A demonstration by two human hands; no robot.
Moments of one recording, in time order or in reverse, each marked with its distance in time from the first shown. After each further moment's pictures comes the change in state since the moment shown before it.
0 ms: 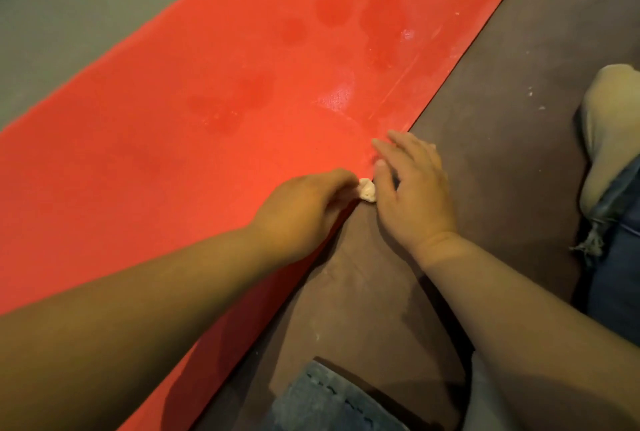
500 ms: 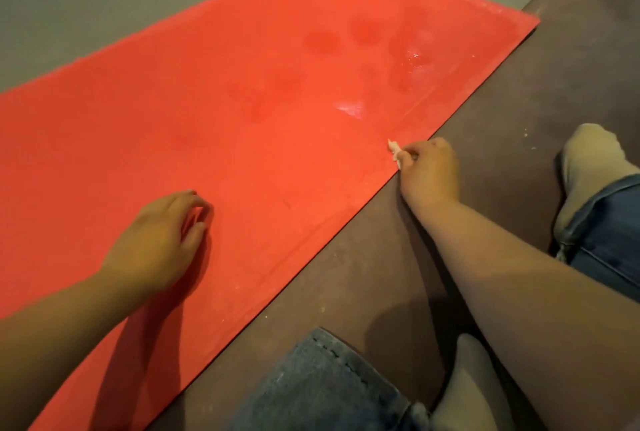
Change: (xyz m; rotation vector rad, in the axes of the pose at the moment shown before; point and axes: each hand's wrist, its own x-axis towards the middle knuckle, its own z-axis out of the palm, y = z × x) left_hand -0.154 -0.085 -0.049 0.152 0.077 -0.594; right_hand 0.045 0.004 -0.001 -0.141 -0.029 0.155
